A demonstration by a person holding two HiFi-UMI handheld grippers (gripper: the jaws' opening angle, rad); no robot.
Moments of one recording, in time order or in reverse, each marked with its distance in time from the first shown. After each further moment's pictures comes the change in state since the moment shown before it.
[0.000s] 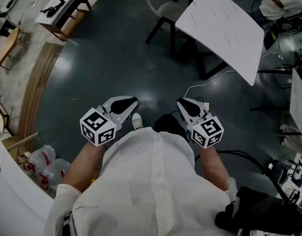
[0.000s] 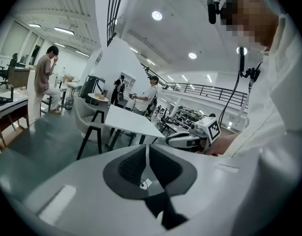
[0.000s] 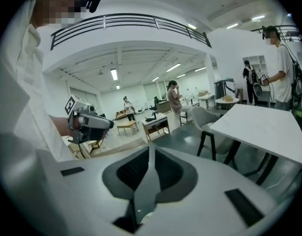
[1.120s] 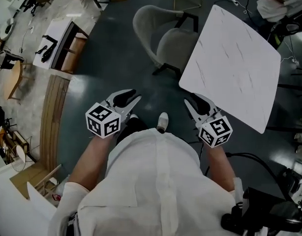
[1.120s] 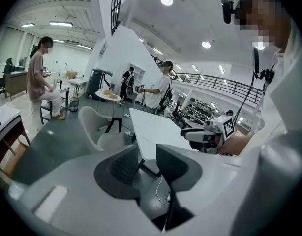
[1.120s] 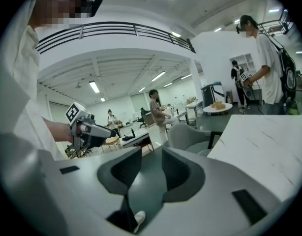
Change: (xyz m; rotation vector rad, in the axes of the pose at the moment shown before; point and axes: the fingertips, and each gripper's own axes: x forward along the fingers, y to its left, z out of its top) left arm 0.208 0.316 0.210 -0.013 0.133 0.080; right arm 0.199 -0.305 0.185 0.106 -0.120 -0.101
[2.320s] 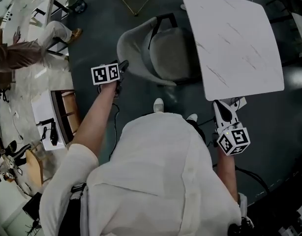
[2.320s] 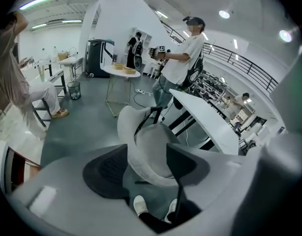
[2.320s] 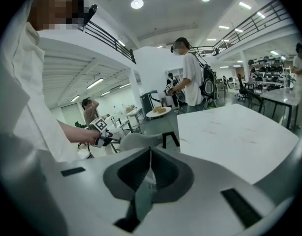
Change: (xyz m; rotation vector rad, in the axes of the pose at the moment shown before) left arm 0.245 0.400 0.134 0.043 0.396 0.023; right arm 0.090 -0.053 0.042 0.318 -0.108 -0.751
